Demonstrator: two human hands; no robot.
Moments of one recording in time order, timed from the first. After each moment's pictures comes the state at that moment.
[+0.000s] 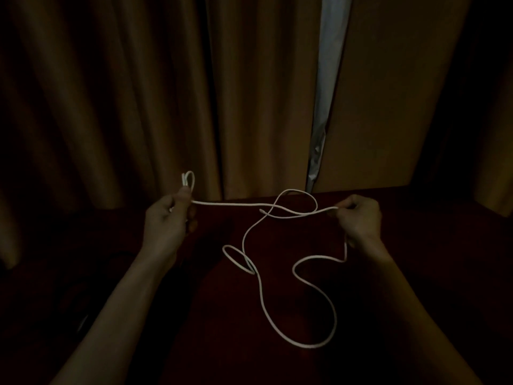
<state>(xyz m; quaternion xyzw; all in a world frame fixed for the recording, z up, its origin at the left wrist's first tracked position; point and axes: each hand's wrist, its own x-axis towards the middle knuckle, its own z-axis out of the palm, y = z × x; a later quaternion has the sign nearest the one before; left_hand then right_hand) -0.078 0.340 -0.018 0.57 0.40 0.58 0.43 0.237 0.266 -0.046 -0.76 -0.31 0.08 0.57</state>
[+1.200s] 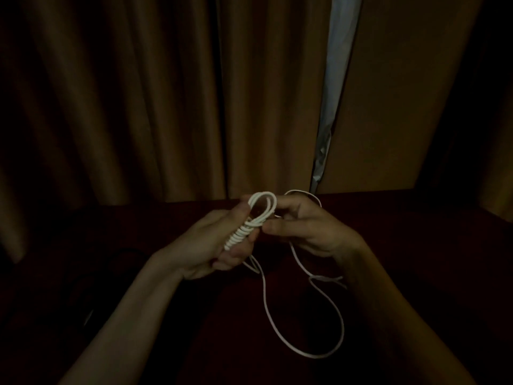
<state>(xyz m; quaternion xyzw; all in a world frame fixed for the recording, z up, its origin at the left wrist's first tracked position) -0.063 0.290 0.006 0.65 0.21 0.25 0.69 0.141 0.253 -0.002 -0.30 -0.64 0.51 0.49</state>
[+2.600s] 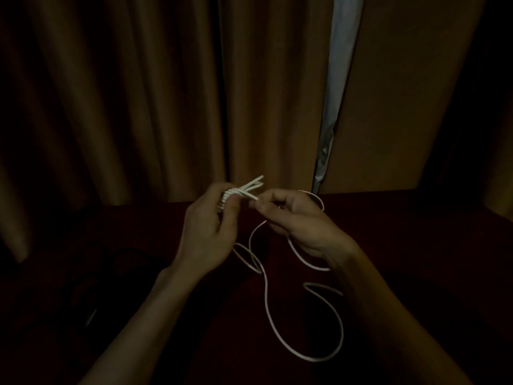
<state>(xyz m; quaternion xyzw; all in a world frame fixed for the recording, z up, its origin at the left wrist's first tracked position) -0.056 0.299 -0.006 0.78 0.31 0.54 0.12 0.123 0.262 -0.001 -0.41 -0.58 0.43 0.56</state>
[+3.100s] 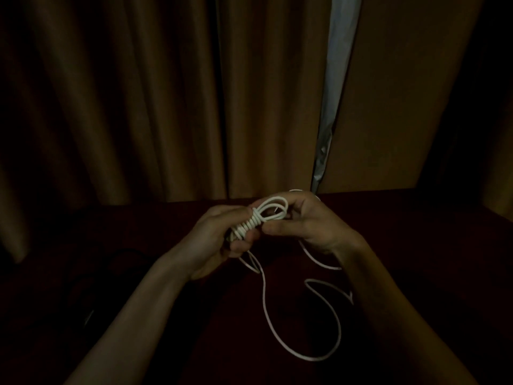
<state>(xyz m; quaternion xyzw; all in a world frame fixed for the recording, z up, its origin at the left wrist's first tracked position) -0.051 0.294 0.003 0.62 0.23 0.31 0.69 0.147 0.250 0.001 -0.34 -0.67 0.42 0.50</state>
